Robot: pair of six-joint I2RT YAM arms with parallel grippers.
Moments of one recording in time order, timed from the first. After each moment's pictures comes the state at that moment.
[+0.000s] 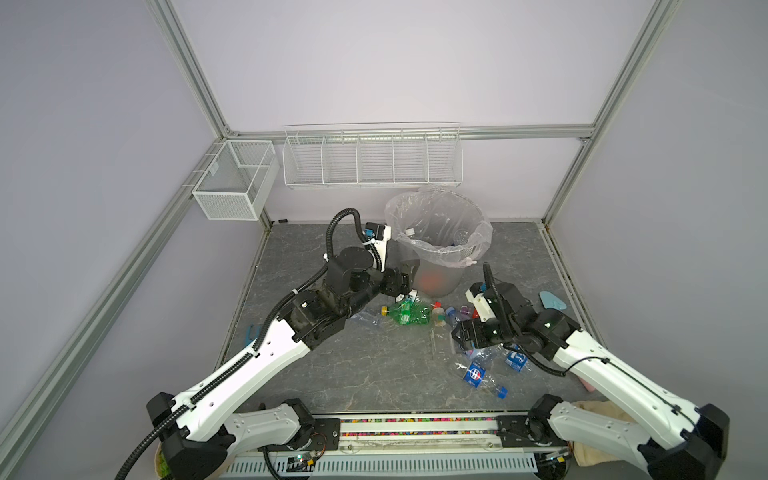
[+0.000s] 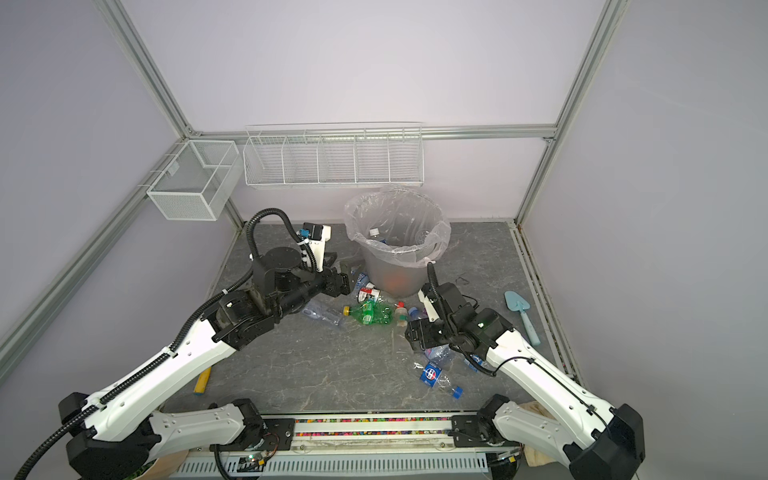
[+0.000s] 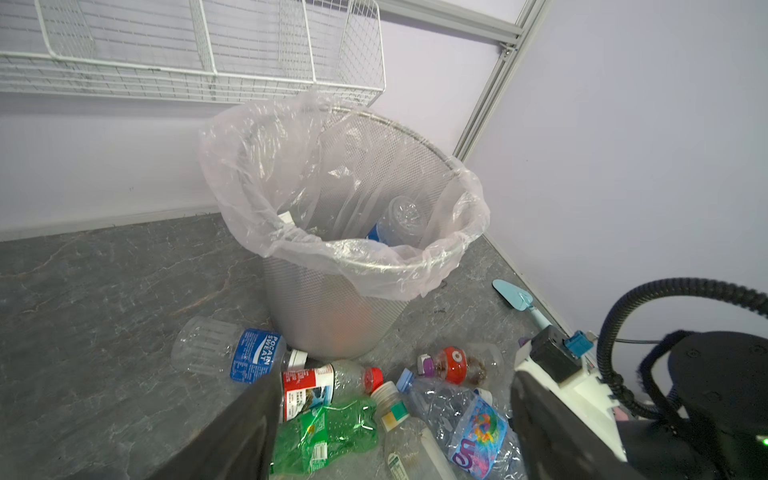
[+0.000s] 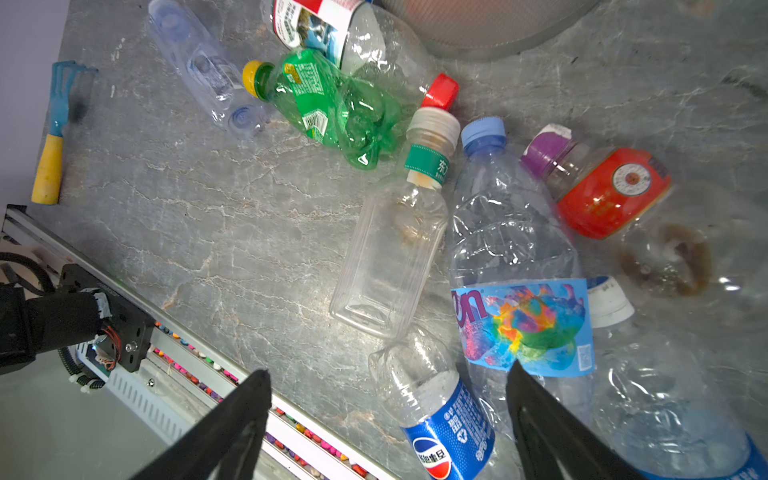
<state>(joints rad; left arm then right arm) -0.88 1.14 1.23 -0.40 -0.16 -0.38 0.68 1.04 0.88 -0.84 -0.12 0.43</state>
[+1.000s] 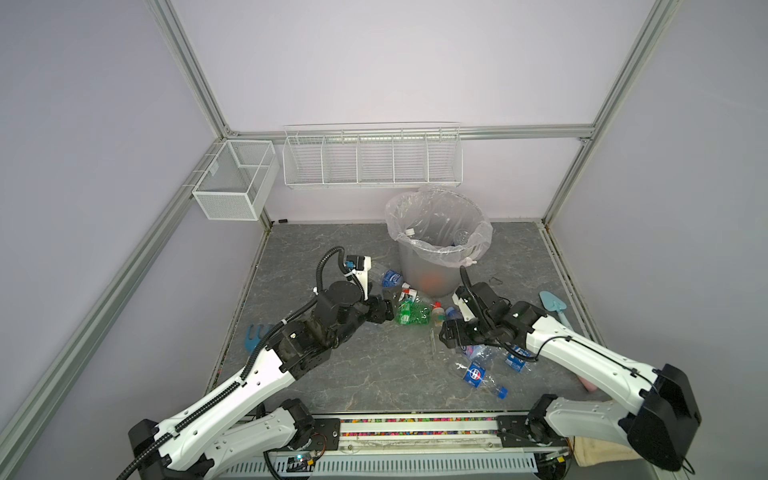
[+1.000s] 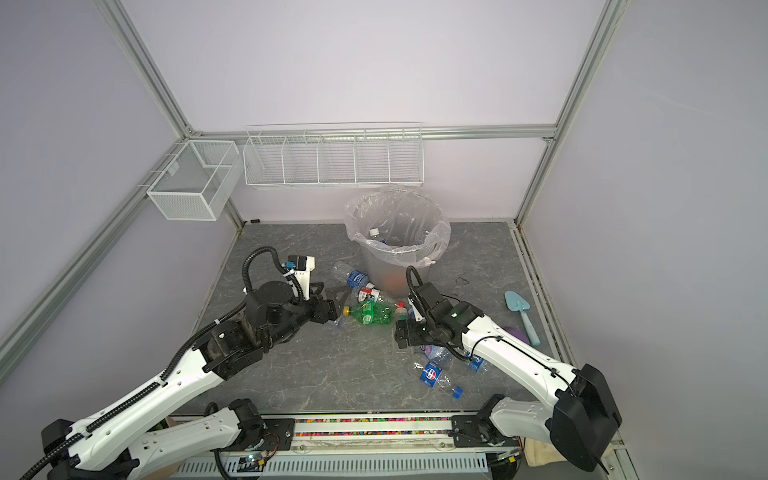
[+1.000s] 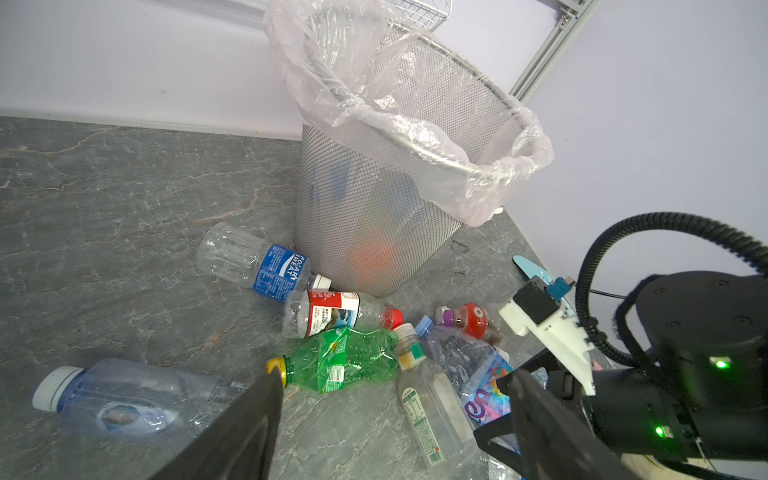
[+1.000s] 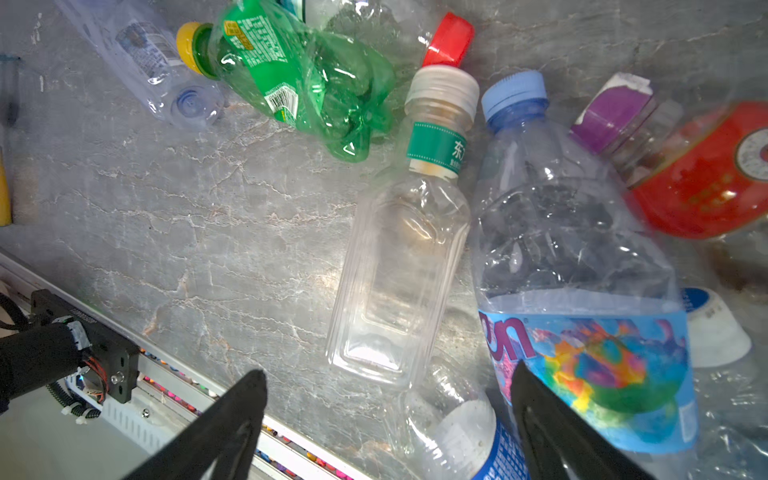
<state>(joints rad) -0.88 0.94 0.93 -0.36 -0.21 -0.52 0.73 1.24 0.90 -0.76 -0.11 0.54</state>
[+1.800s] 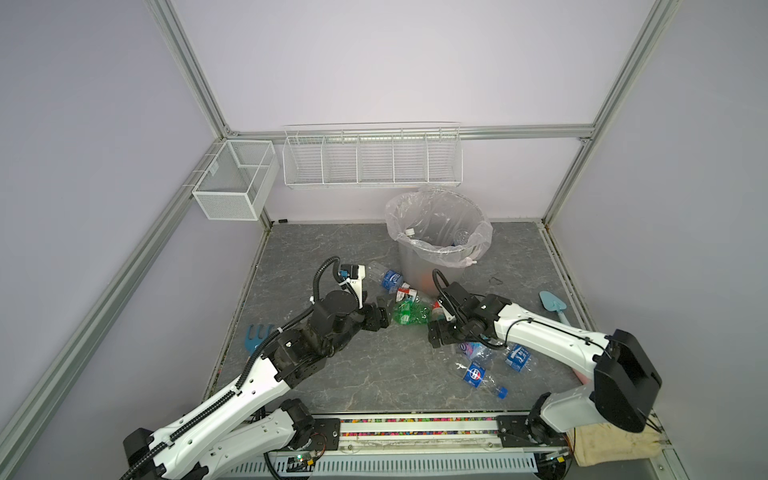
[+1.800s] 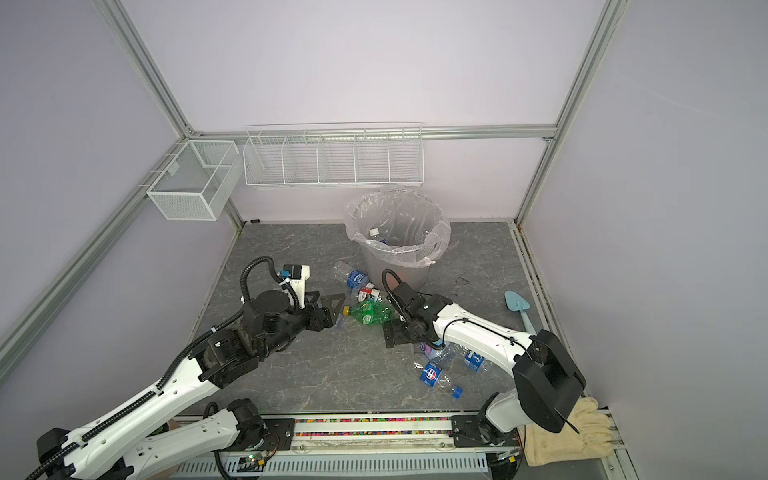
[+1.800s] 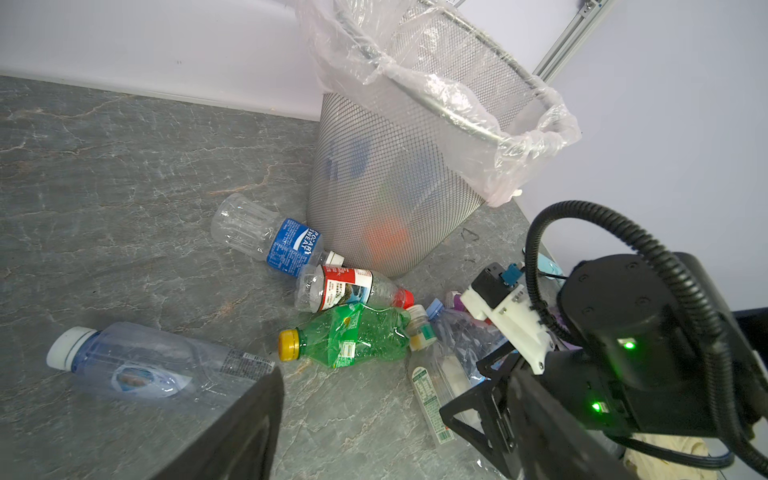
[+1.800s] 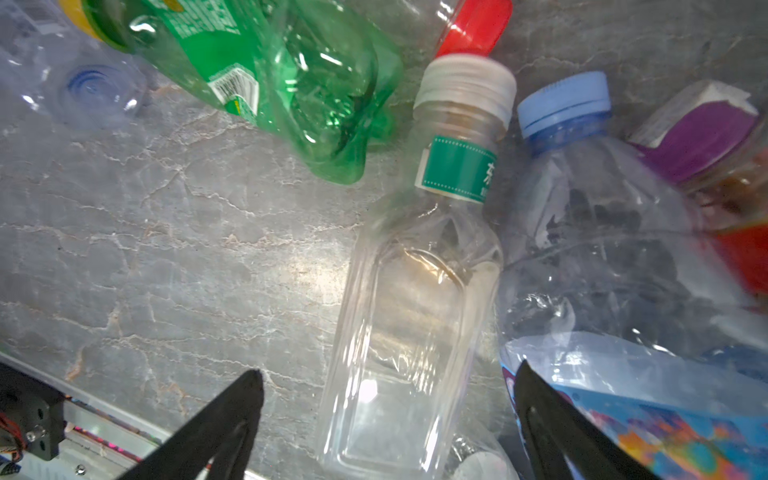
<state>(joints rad) -0.88 0.87 0.85 -0.38 -0.22 -0.56 0.80 1.48 0.98 -0.75 -0.01 0.57</state>
